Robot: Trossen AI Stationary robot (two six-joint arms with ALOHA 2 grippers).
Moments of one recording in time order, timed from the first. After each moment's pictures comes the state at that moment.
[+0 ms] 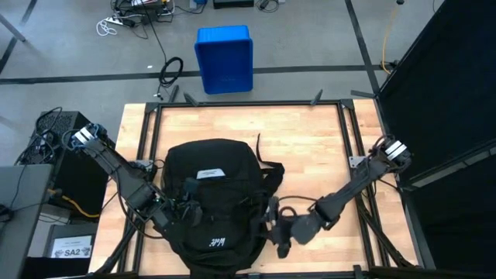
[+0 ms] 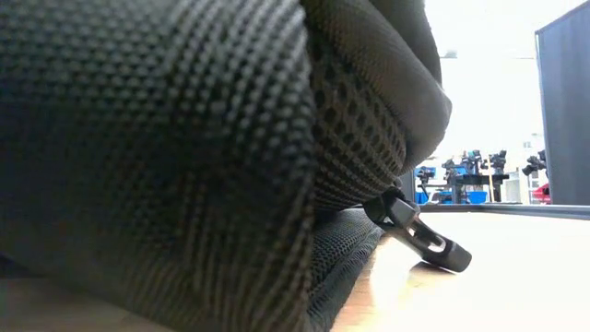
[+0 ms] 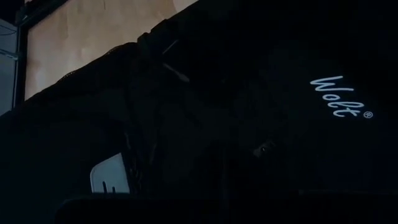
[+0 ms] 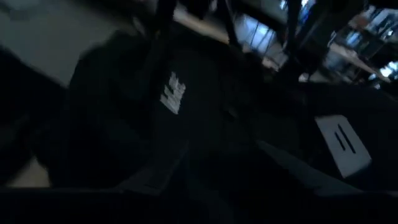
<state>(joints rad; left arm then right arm) -0.76 1.36 1.17 -0.85 -0.56 -0.21 0.67 1.76 1.12 0.16 0.60 -0.17</state>
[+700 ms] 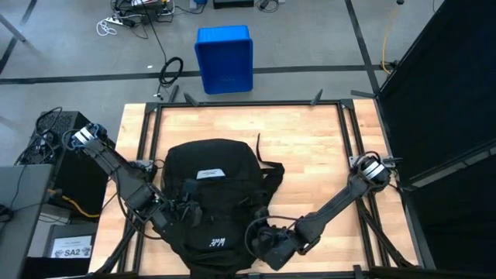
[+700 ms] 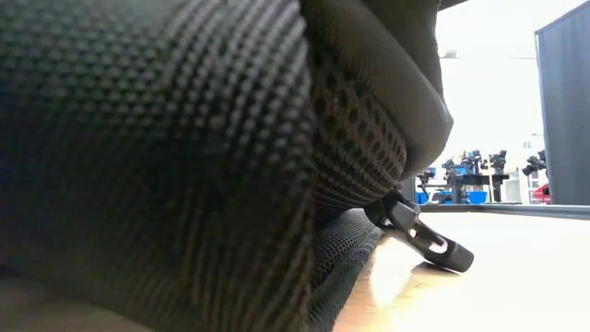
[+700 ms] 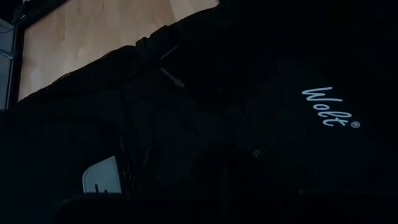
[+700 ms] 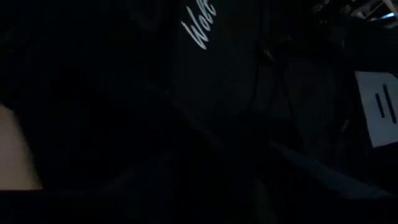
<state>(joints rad) -0.76 1.36 1.17 -0.83 -0.56 -0.24 0.66 2.04 1.55 -0.42 0.65 -0.05</state>
